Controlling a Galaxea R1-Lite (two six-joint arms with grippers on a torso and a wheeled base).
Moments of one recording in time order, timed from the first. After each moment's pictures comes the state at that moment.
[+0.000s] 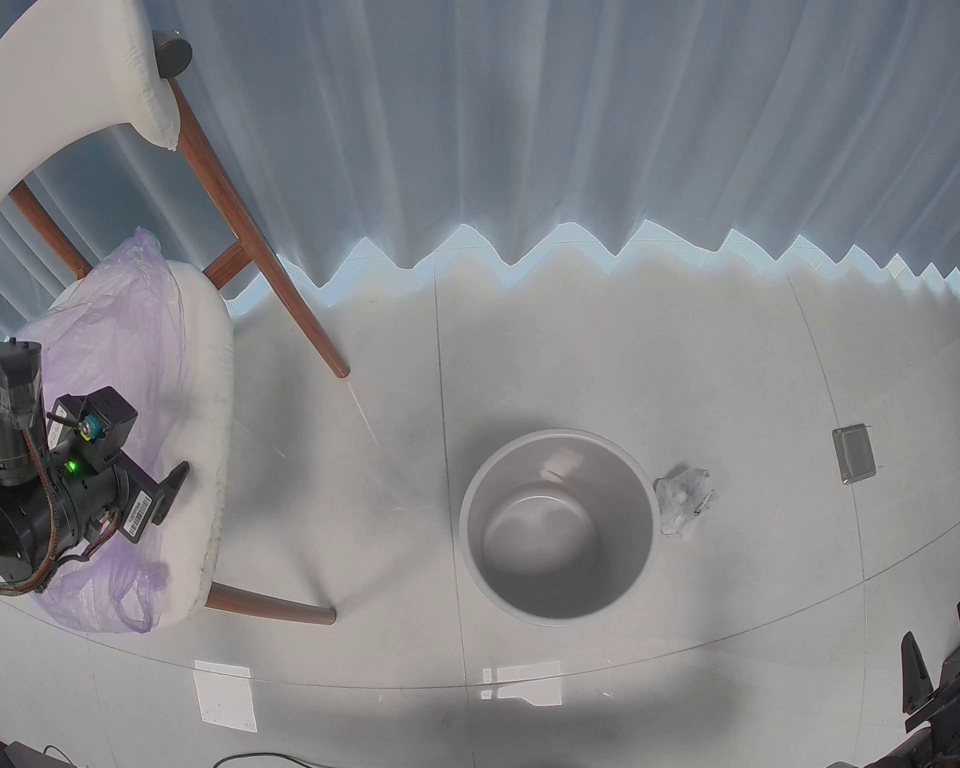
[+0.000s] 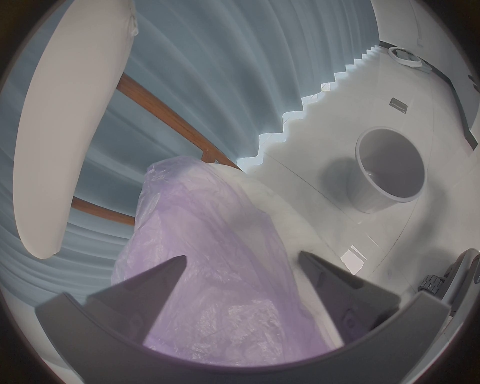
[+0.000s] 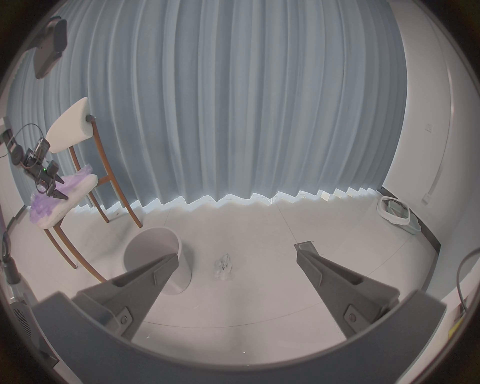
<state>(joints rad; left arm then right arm) -0.31 1.24 -0.65 -0.23 0.43 0.61 0.00 0.02 -0.02 0.00 -0.04 0.00</state>
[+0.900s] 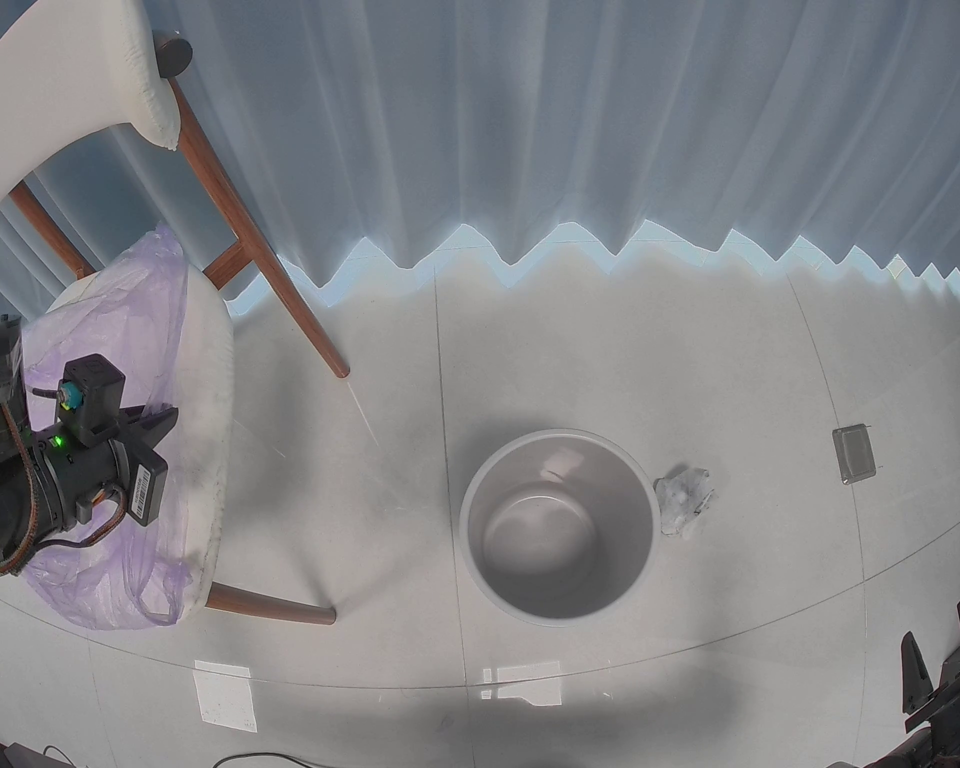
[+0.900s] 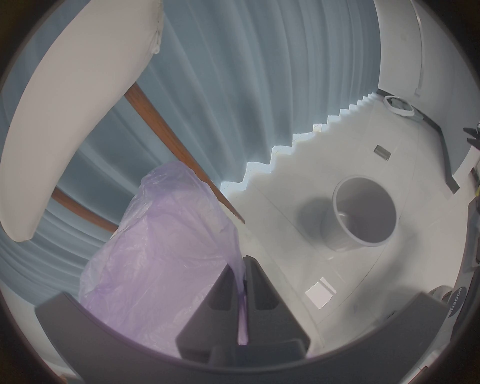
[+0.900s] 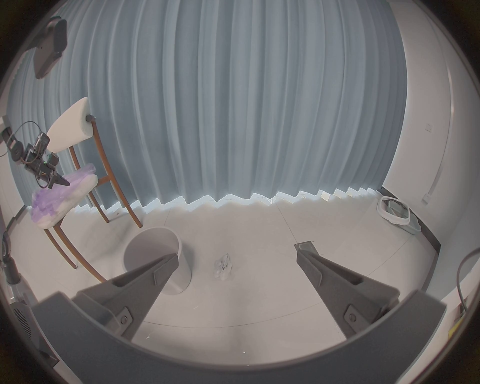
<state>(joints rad) -0.31 1.22 -0.70 -0.22 0.20 0.46 0.00 0.02 -0.02 0.00 -0.04 0.00</state>
